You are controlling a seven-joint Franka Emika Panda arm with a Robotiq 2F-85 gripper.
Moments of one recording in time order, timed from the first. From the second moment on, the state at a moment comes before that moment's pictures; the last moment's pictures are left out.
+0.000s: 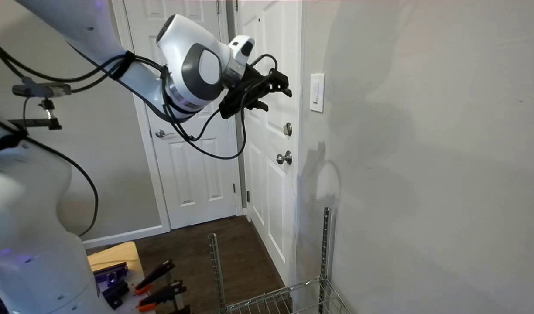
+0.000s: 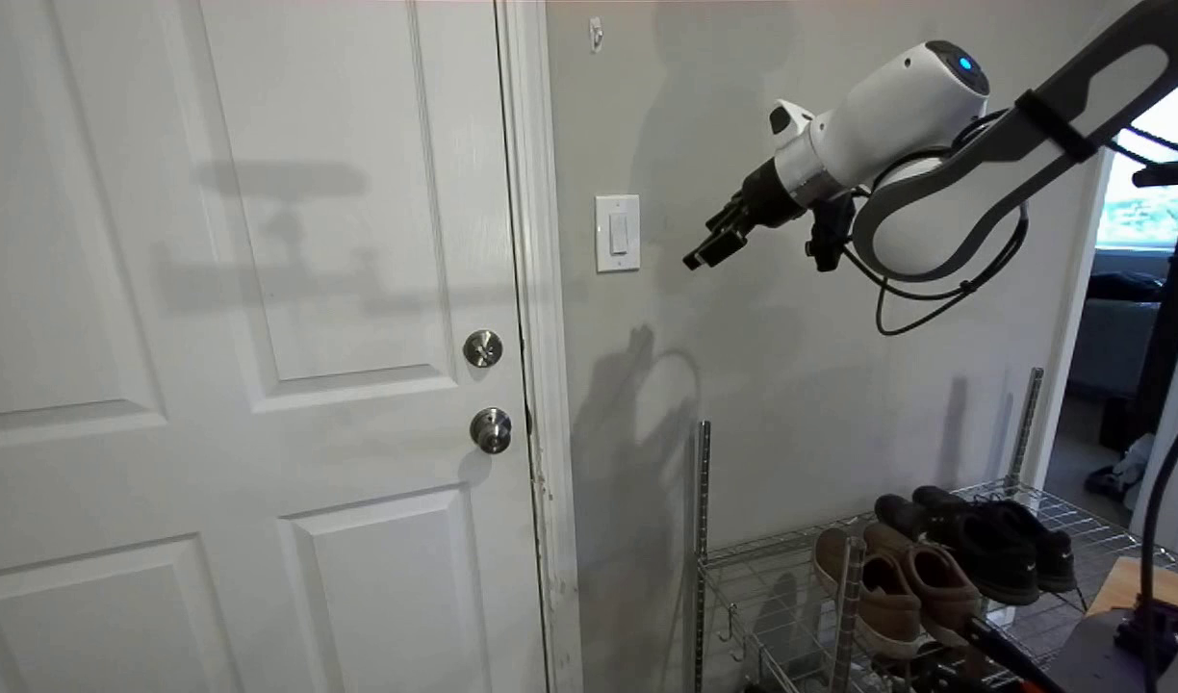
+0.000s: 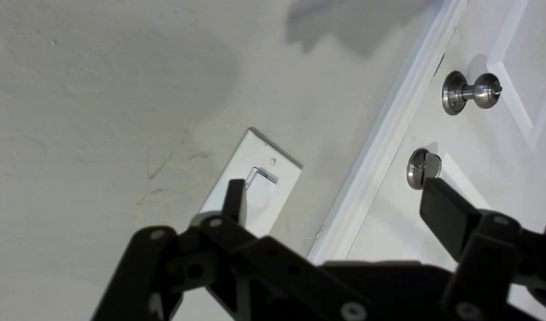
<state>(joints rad) -0.19 -0.41 0.21 -2.66 -0.45 3.35 -0.08</state>
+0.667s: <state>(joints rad) -0.17 -0.34 0.25 -2.58 -0.45 3.41 -0.08</state>
